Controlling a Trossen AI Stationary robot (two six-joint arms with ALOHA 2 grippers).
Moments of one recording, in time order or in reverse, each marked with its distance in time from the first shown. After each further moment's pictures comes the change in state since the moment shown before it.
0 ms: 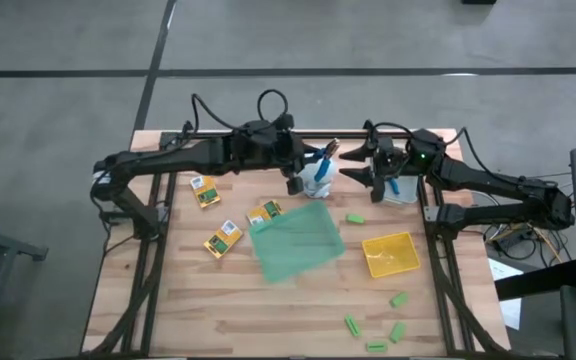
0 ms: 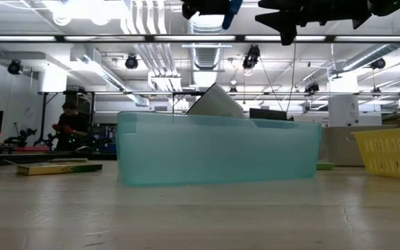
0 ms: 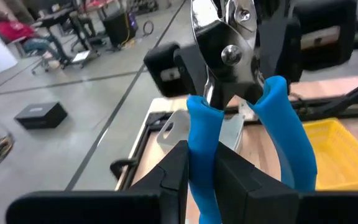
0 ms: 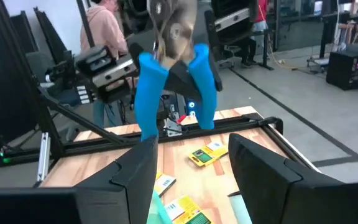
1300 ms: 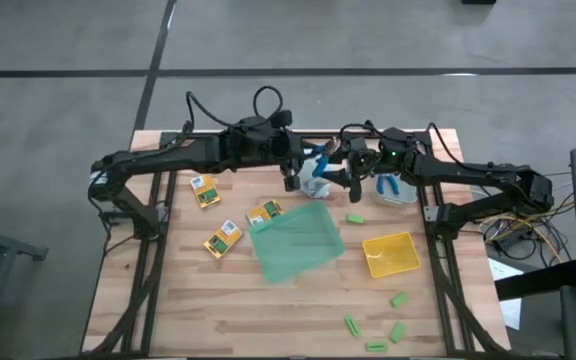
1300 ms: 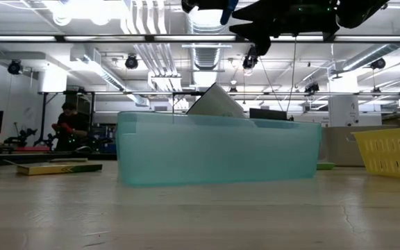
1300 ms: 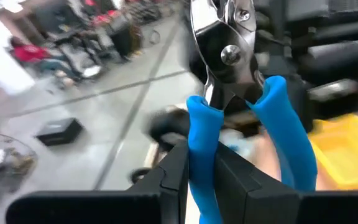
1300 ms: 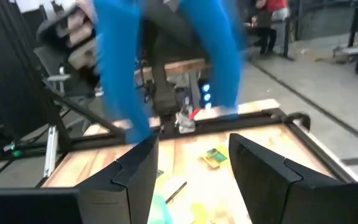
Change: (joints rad) left arm 0.018 -0.027 0.006 0.001 -0.021 0.108; right arm 0.040 0.266 0.072 0.148 -0.062 0.013
